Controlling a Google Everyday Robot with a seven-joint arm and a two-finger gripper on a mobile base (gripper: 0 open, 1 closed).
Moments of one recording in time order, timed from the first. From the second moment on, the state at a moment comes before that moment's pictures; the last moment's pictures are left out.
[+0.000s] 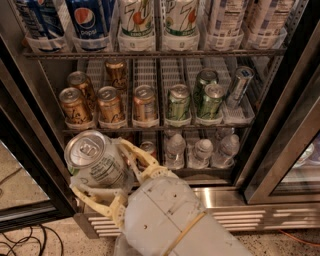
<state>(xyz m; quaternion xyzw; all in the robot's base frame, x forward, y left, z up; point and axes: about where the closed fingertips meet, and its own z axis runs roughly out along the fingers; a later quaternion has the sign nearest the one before) 0.340 0.059 0.965 -0.32 0.62 0.15 0.70</state>
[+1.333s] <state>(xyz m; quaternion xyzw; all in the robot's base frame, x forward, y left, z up) 0.383 0.021 0.967 -0.34 0.62 0.23 0.67</state>
